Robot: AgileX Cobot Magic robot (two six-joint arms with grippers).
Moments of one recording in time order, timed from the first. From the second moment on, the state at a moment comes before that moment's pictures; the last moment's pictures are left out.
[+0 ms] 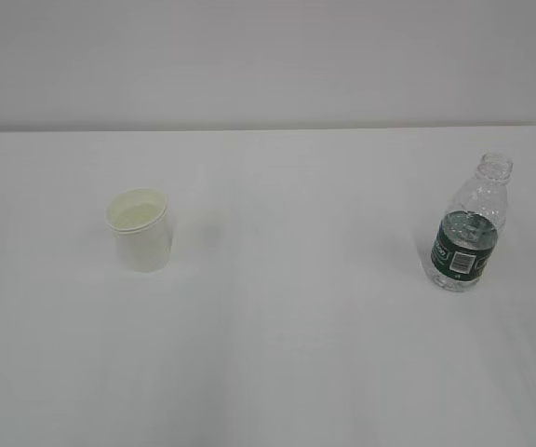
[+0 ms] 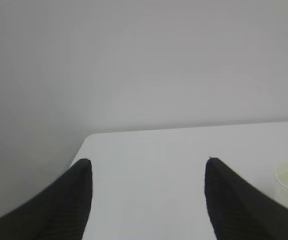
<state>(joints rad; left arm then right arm) -0.05 0.18 -0.50 0.36 0.51 -0.24 0.10 0.21 -0.54 -0.24 0.43 0.31</state>
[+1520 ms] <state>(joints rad) -0.05 0.05 -0.56 -0.17 0.93 0.04 0.10 0.06 -0.59 0.05 1.18 -0.05</state>
